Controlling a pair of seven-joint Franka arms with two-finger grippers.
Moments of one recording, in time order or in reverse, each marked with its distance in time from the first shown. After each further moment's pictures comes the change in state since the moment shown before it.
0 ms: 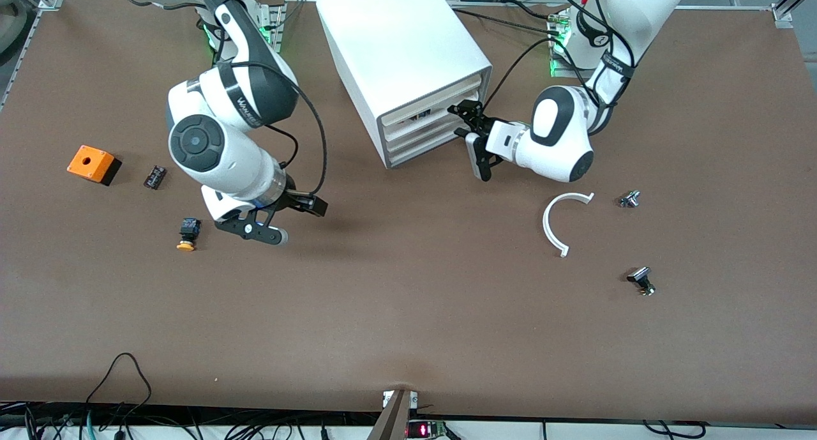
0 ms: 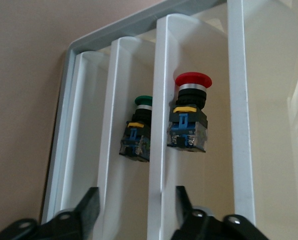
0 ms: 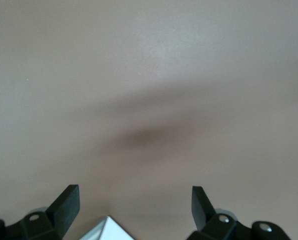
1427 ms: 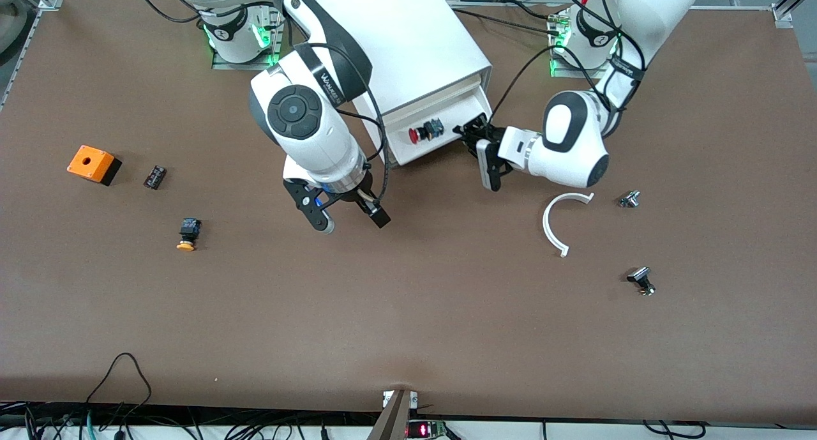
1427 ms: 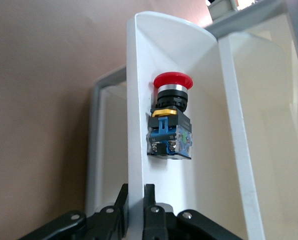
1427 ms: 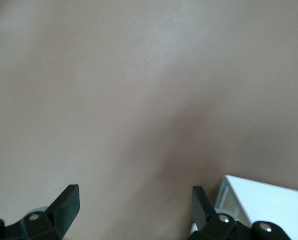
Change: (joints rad) left arm 0.108 0.021 -0.012 0.069 0.046 0.011 0.084; right arm 0.180 0.150 0.001 0.251 0.000 0.047 0.810
